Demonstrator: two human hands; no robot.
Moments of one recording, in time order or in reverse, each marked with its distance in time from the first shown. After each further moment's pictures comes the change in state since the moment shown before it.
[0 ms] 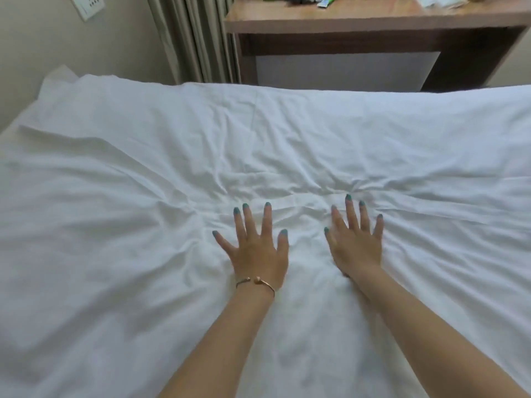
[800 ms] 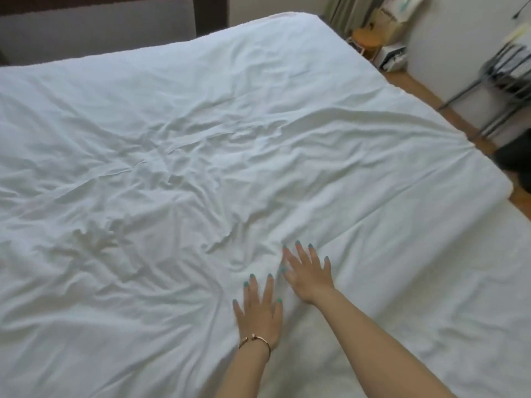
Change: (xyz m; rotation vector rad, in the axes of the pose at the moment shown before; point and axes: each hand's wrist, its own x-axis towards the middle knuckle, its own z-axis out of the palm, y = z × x) left_hand -0.393 0.128 0.004 -0.038 -0.842 0.501; right_hand -0.428 0.161 -0.069 0.151 -0.530 0.492
